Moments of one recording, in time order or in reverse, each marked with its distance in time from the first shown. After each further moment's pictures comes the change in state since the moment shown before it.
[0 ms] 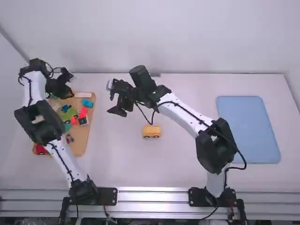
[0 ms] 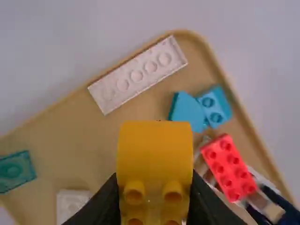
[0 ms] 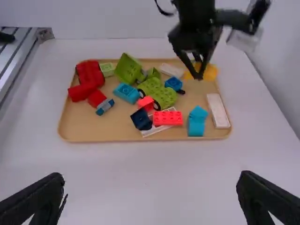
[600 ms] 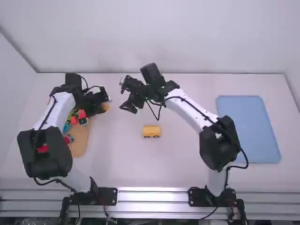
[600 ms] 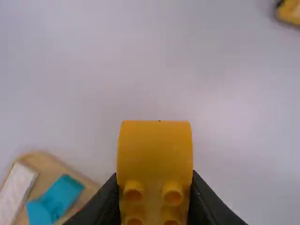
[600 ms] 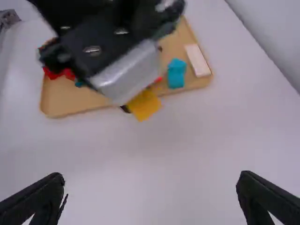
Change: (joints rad) left arm -0.346 -0.594 -0.854 0.340 0.076 0.265; right arm -0.100 0.000 0.000 -0.160 0.064 0.026
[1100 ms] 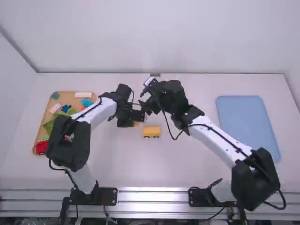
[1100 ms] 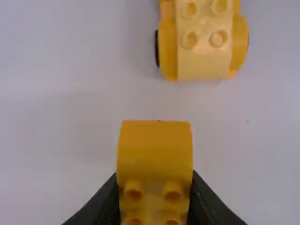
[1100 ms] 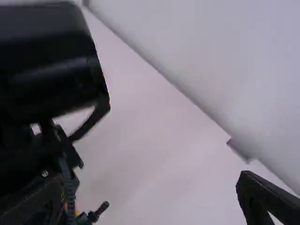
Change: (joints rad) left arm -0.434 0.140 -0.068 0.100 -0.203 -0.008; right arm -0.025 -0.463 -0.600 0.495 0.452 0.198
